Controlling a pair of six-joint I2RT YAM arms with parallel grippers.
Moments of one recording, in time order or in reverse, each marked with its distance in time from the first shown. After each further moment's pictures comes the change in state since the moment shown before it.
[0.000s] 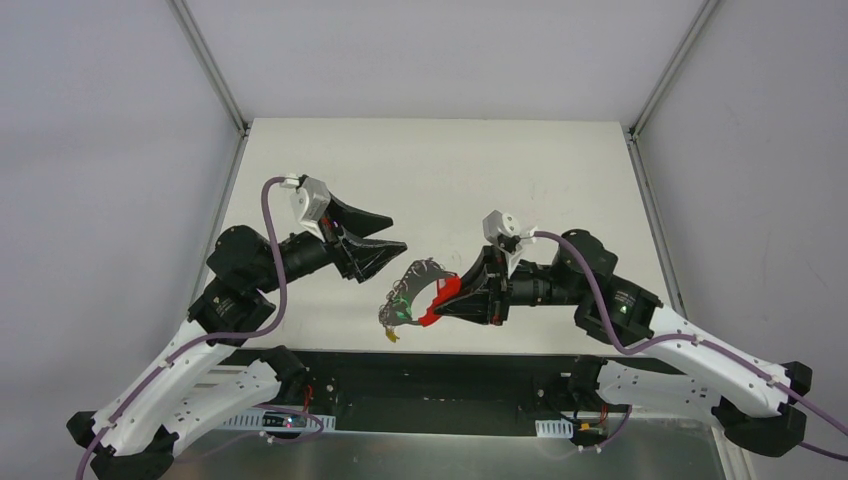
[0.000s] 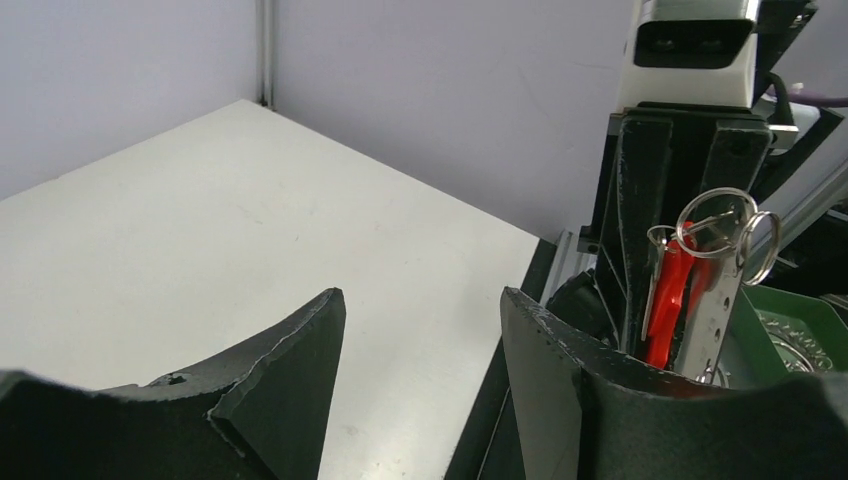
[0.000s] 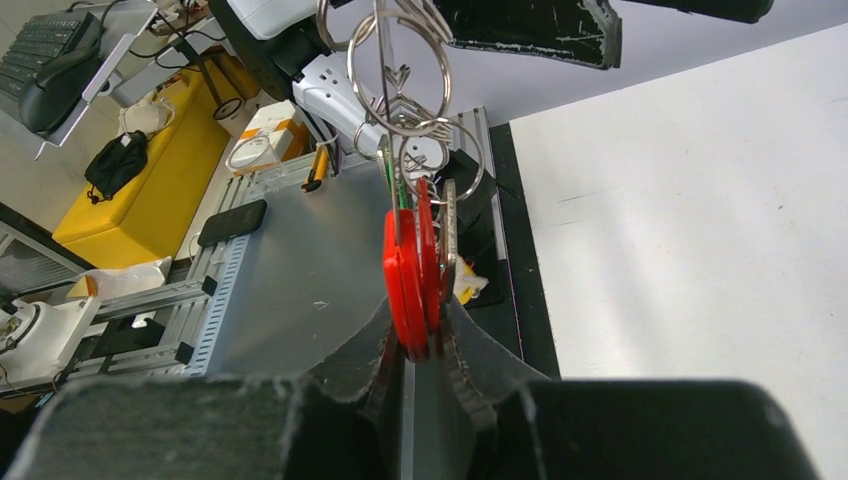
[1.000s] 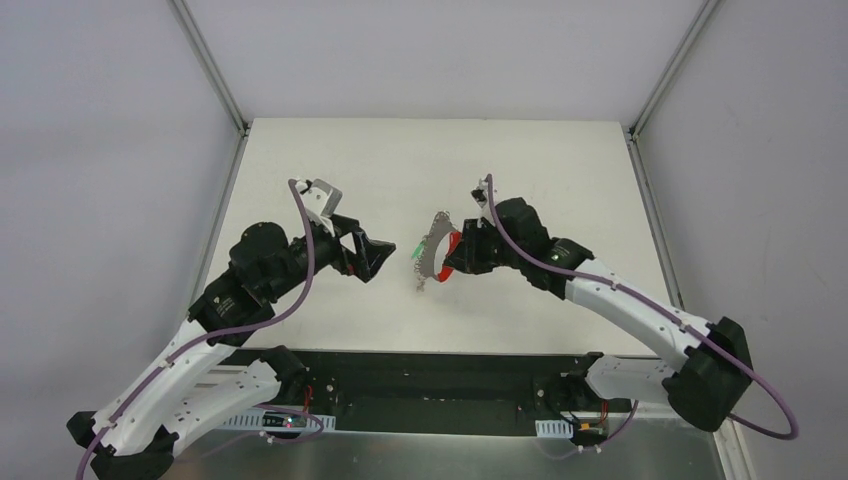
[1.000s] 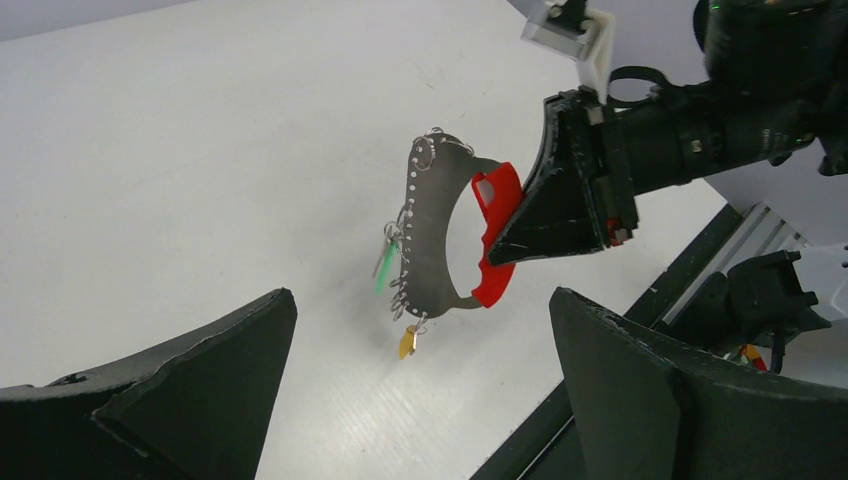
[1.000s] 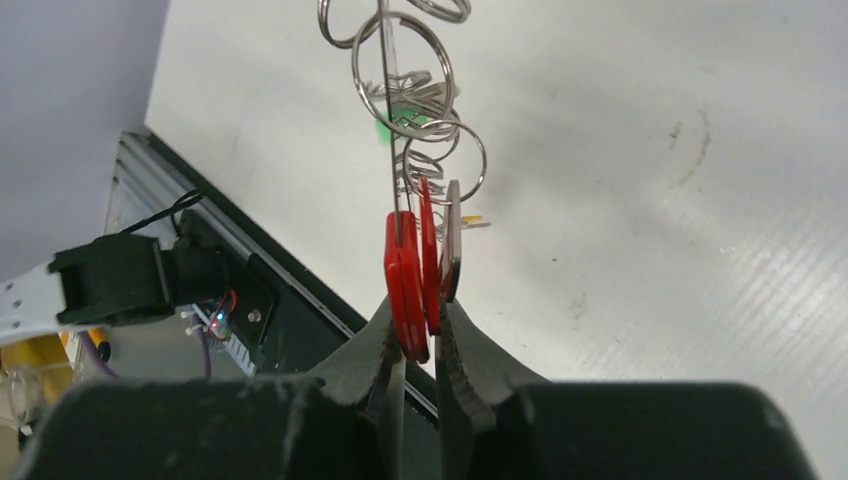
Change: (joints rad) left arm 0.000 -0.002 -0.004 -0.320 -0.359 0.082; right arm -0.301 0.330 -0.043 -0.192 0.319 0.240
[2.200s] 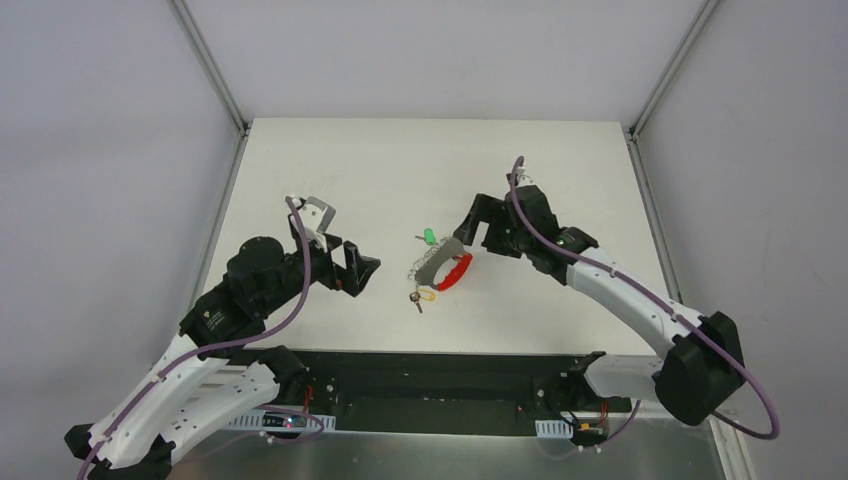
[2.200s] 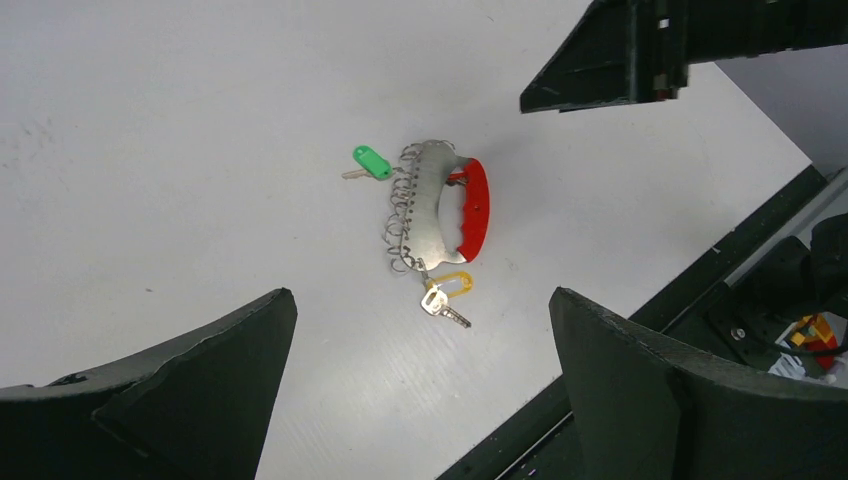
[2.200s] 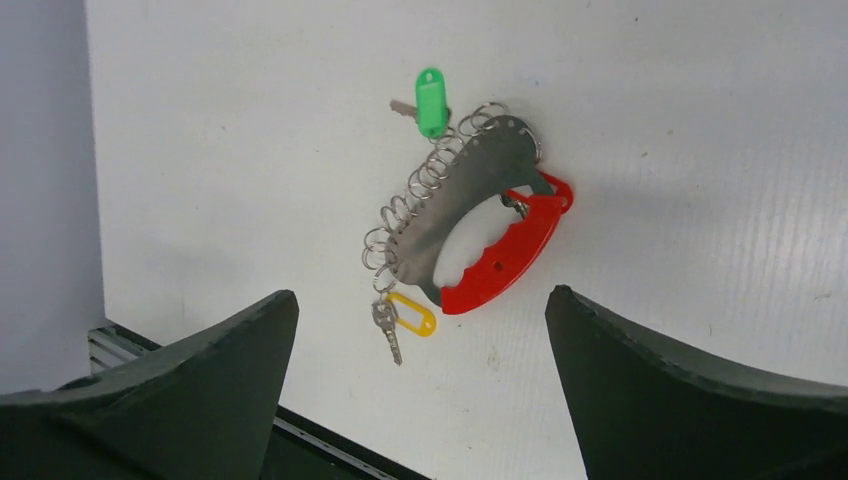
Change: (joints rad) left arm 0.000 -0.092 -0.050 -0.169 -0.073 0.023; right arm -0.162 0.123 0.010 -0.016 0.195 0.166
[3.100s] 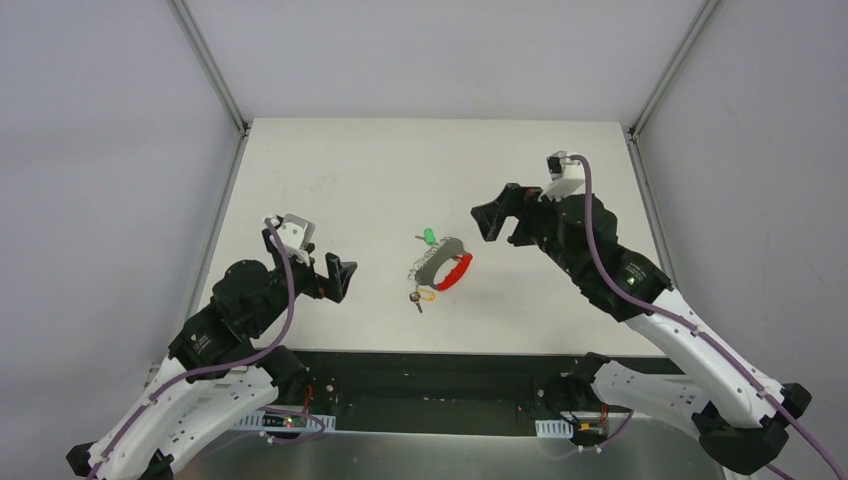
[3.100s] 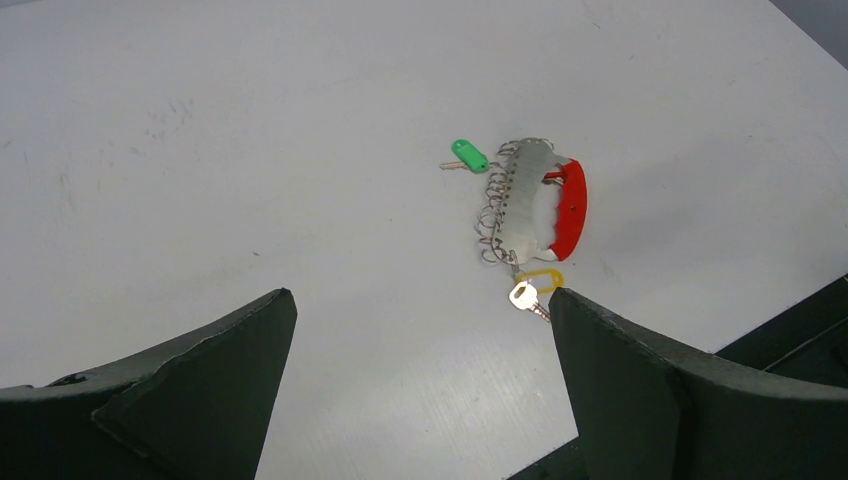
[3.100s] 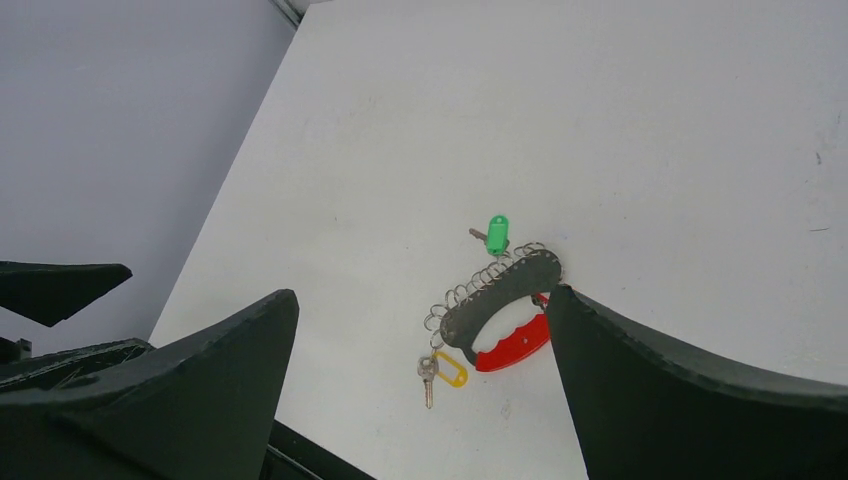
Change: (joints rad) left arm 0.000 -0.167 -0.093 -0.049 -0.200 0.087; right arm 0.163 -0.354 0.174 -0.103 0.253 -0.198
